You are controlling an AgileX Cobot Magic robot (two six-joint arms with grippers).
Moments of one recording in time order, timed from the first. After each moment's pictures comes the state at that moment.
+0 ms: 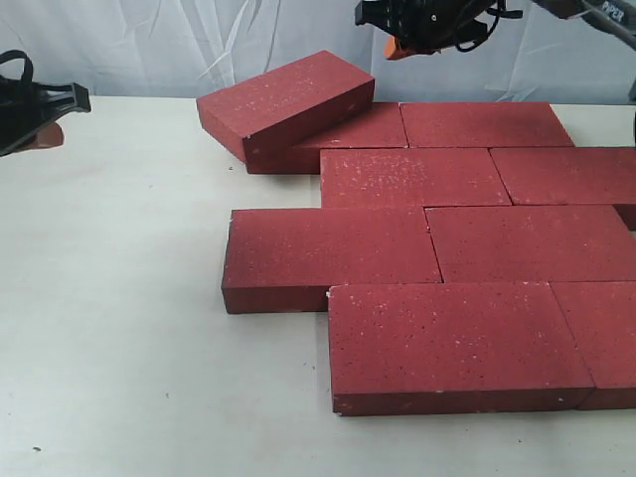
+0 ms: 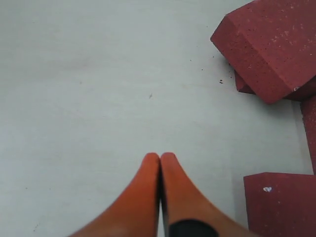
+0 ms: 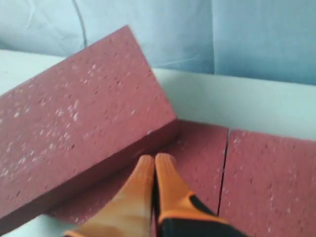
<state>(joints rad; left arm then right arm) -0.07 1.42 -0.90 -0.32 0.39 0.01 0.23 2.36 -2.20 0.29 0.77 -0.04</state>
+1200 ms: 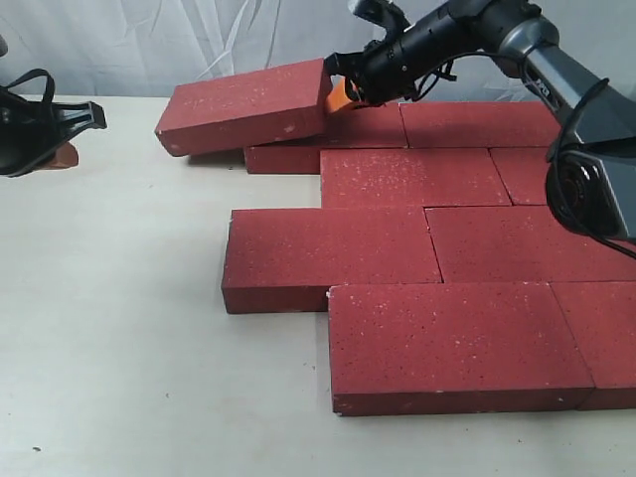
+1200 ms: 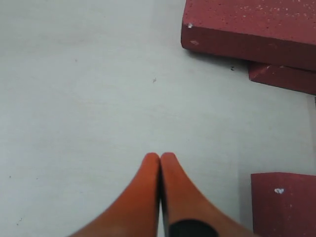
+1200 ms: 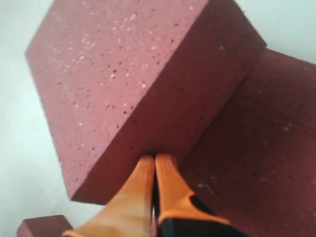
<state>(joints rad) -0.07 1.51 -0.90 -0.37 0.36 0.01 0.21 2.72 -2.65 0.77 1.21 -0.41</state>
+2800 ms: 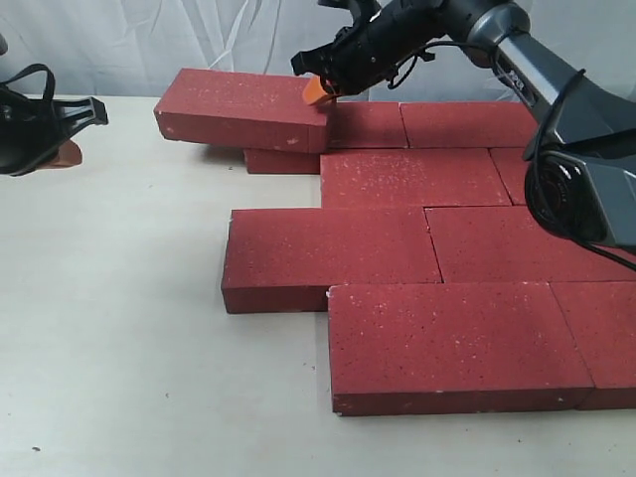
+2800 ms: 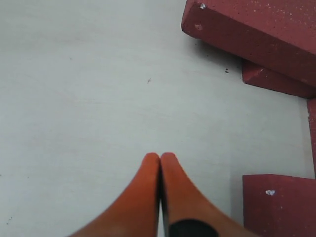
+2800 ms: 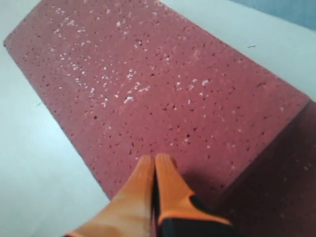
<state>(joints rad) -0.07 1.51 -0.90 -0.41 0.36 0.02 0.30 2.68 -2.65 0.60 1.11 -0.37</state>
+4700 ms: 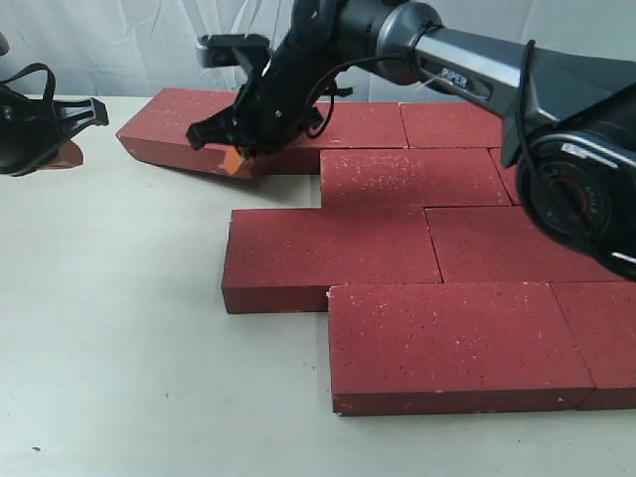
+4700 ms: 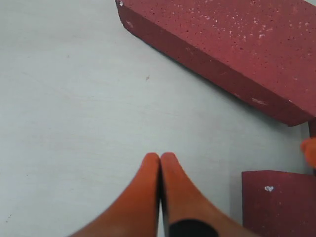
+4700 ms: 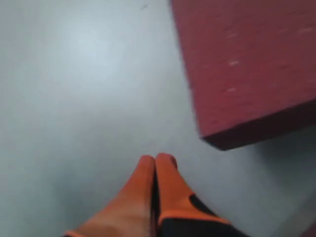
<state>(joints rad) -0.07 1.51 -0.91 -0.42 0.38 0.03 0.59 2.38 -2.14 0.44 0.98 -0.26</state>
